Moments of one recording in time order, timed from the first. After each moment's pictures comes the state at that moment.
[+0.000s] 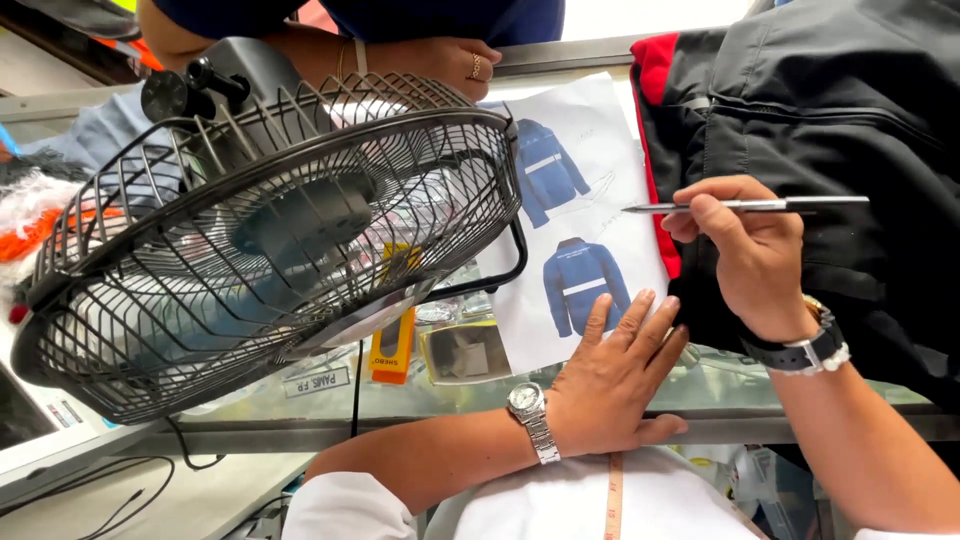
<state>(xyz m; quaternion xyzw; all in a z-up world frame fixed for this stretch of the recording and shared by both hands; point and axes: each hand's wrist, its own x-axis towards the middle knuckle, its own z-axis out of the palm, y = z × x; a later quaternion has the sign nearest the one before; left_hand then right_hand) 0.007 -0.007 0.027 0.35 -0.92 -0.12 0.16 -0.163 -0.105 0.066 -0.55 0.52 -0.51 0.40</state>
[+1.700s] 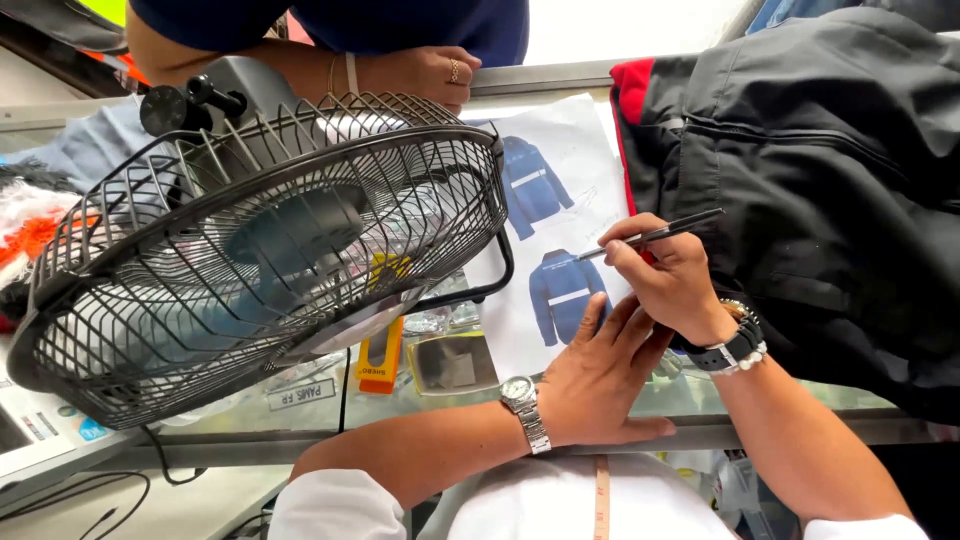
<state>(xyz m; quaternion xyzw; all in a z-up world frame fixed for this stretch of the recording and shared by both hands) 0.004 -0.024 0.028 0.33 -0.91 -0.15 0.20 -0.141 -0.106 0.038 -0.65 0.52 -0.41 0.38</state>
